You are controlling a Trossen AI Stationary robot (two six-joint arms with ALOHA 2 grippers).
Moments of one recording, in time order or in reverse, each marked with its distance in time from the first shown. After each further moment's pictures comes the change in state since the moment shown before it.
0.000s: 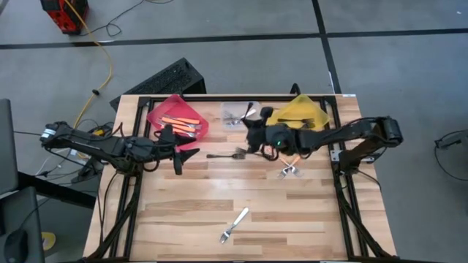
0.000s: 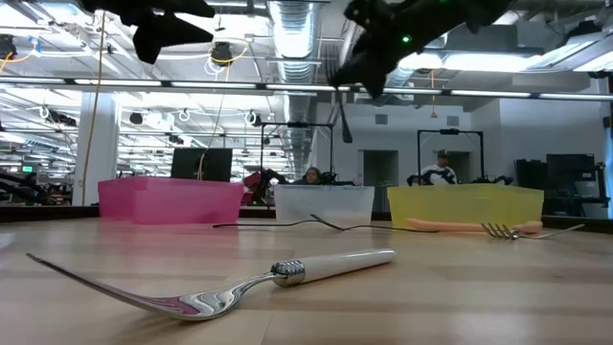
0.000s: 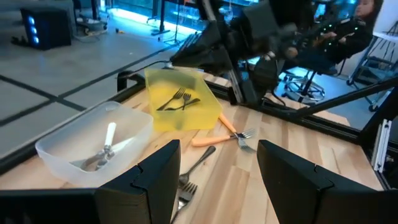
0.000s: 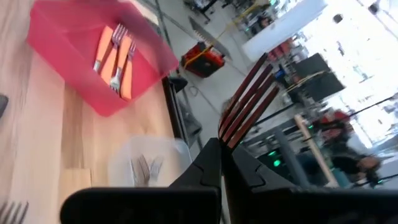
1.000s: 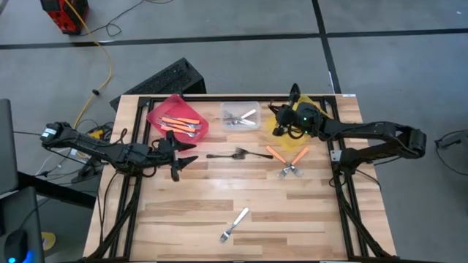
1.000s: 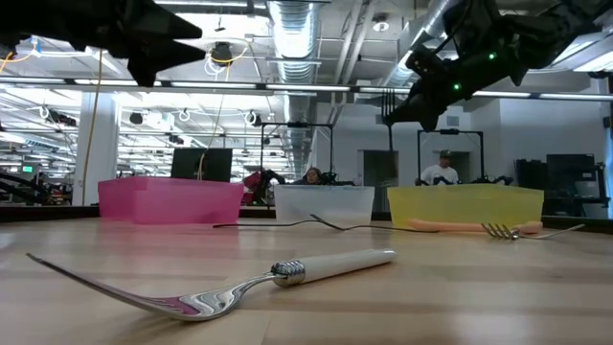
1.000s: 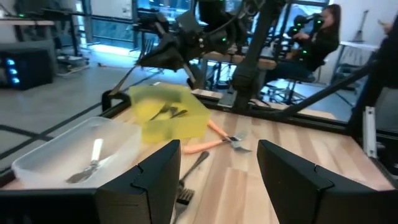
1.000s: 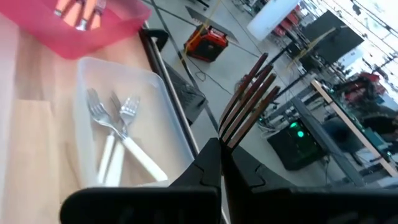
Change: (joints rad) left arm -0.032 -0.062 -0.281 0.376 0.032 0.165; right arm -0.404 -0.302 -0.376 0.104 -0.391 0.071
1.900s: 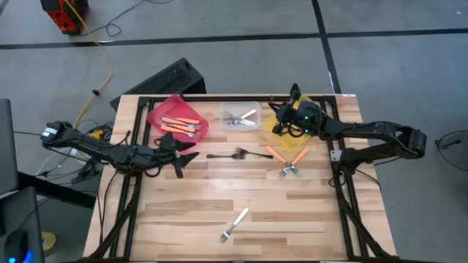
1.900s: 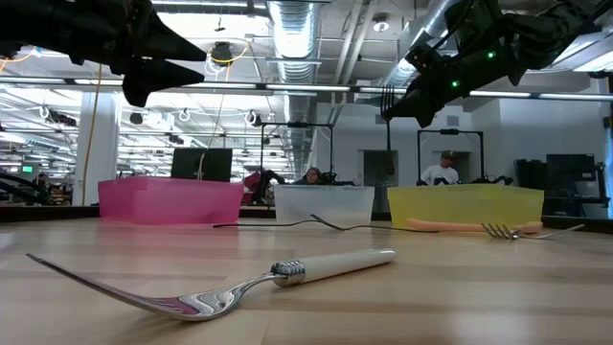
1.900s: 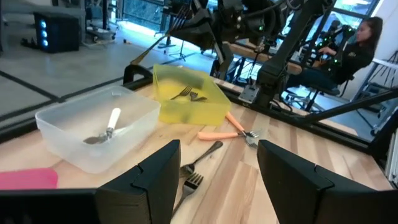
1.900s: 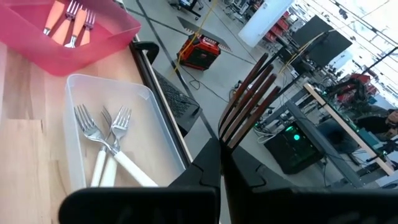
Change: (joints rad) left arm -0.001 0.050 -0.023 0.004 -0.110 -0.188; right arm -0.010 0.001 0.000 0.051 -0.002 0.019
